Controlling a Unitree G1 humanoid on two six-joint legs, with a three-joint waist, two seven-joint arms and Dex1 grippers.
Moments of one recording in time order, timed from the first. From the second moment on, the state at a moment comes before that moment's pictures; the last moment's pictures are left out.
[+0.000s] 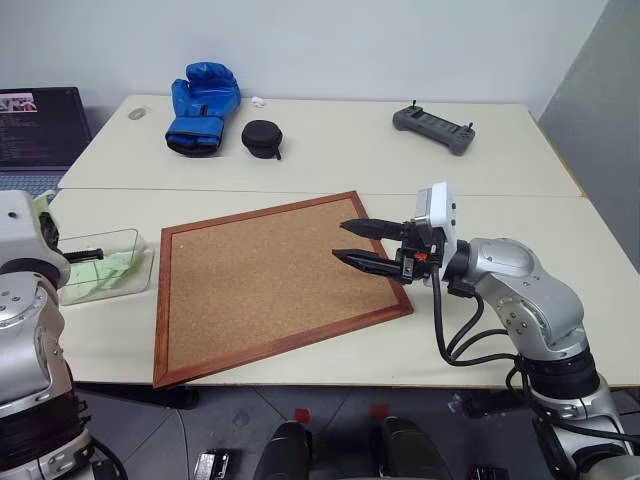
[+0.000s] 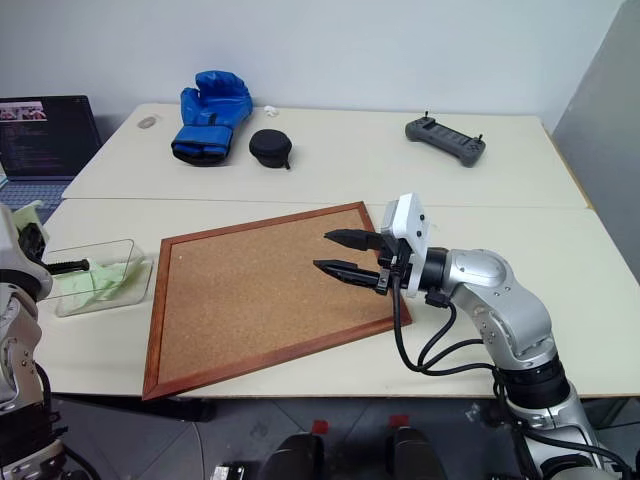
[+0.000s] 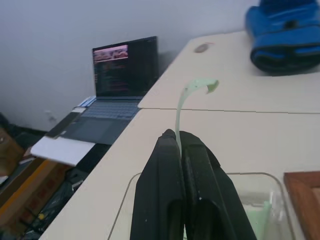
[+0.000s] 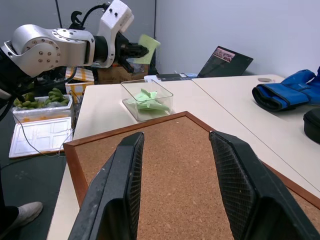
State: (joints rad) left arm -0.26 0.61 0.61 -0.15 -0.18 0.66 -0.05; right arm -0.53 -0.43 0.15 -0.36 0.53 0.52 0.87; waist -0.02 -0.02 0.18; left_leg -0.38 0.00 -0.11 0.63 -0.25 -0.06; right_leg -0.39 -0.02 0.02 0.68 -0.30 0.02
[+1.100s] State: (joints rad) left arm 0.06 0.31 0.29 -0.62 -0.28 0.69 -0.11; right arm -0.11 -0.35 0.12 -0.55 0.14 0.55 0.26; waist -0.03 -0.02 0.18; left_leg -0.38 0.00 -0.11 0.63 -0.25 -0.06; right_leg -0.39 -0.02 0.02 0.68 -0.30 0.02
